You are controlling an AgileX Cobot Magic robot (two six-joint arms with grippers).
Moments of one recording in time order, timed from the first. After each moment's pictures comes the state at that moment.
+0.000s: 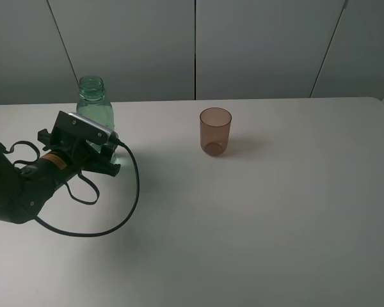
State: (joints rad) left arm -0.43 2.11 -0.52 -0.20 -1.21 0.31; right arm -0.03 0.00 -0.50 -0.04 1.10 -0.01
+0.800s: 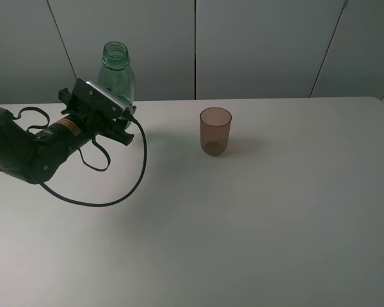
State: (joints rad) left arm -0.34 2.11 -0.79 0.09 -1.16 0.40; right arm -0.03 0.00 -0.50 -0.04 1.10 -0.01
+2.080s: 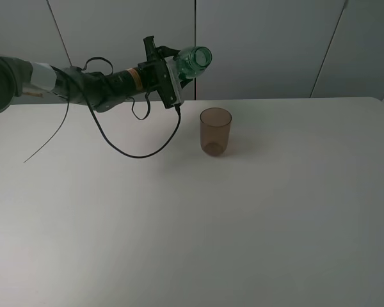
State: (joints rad) left arm -0.34 2.55 -1.81 0.79 -0.79 0.46; right arm -0.03 0.00 -0.50 -0.04 1.10 -0.01
